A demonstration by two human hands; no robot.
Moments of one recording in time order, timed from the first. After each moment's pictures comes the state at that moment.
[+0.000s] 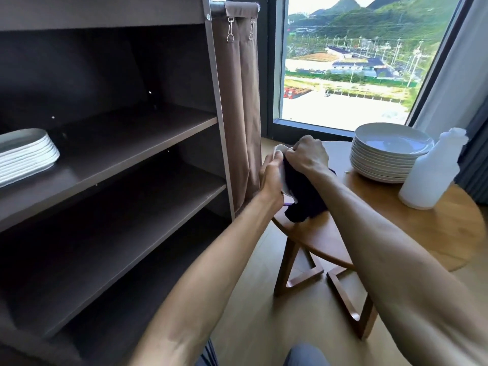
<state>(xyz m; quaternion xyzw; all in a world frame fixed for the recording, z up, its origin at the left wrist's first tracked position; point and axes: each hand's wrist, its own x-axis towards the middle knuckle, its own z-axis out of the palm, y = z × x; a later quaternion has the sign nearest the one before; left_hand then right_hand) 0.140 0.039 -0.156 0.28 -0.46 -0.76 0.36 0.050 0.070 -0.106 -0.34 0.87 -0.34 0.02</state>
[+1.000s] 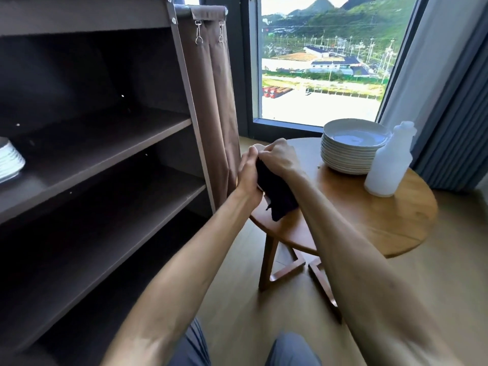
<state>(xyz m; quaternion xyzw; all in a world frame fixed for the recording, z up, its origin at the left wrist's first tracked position) 0.137 0.060 -0.148 0.27 -0.45 -0.77 0.36 0.054 0.093 -0.113 -0.34 0.83 -0.43 0.12</state>
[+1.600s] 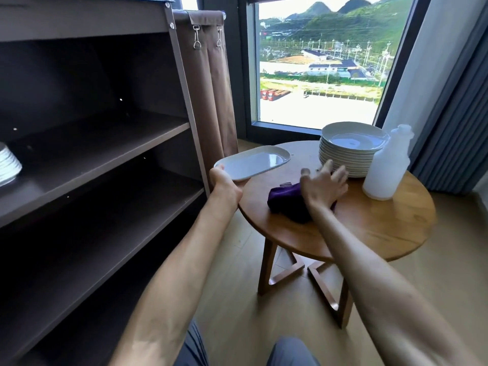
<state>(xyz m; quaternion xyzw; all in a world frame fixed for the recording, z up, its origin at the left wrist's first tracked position) 0.161 0.035 -0.127 0.39 -0.28 -0.79 0.39 0.011 0.151 -0.186 -0.13 0.88 -0.46 -0.03</state>
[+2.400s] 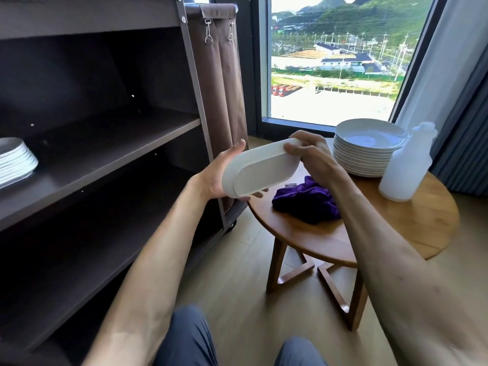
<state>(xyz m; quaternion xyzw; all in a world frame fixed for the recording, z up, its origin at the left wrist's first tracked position) 0.206 -0.017 -0.113 0.22 -0.59 -0.78 -0.01 0.017 0.138 -0.111 -0.45 0.61 -0.62 0.20</state>
